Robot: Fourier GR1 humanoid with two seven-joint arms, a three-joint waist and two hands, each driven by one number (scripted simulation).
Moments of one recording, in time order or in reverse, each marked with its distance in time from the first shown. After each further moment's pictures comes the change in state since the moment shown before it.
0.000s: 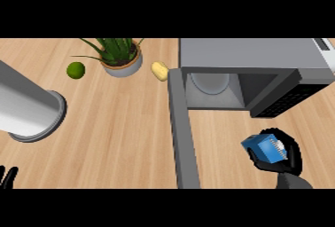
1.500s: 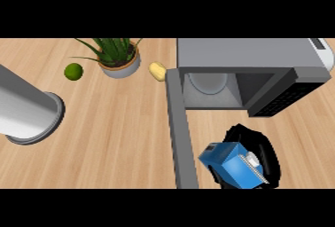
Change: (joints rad) left arm 0.051 -0.005 0.125 0.035 0.090 -0.102 -0.040; right arm 0.312 0.167 0.457 -1.021 0.002 -0.212 0.659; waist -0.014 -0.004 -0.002
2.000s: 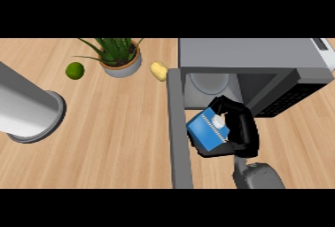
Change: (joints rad) left arm -0.020 0.021 0.102 0.015 0.067 -0.044 0.033; right arm -0.263 0.002 0.064 0.106 0.054 -0.275 0.060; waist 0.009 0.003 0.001
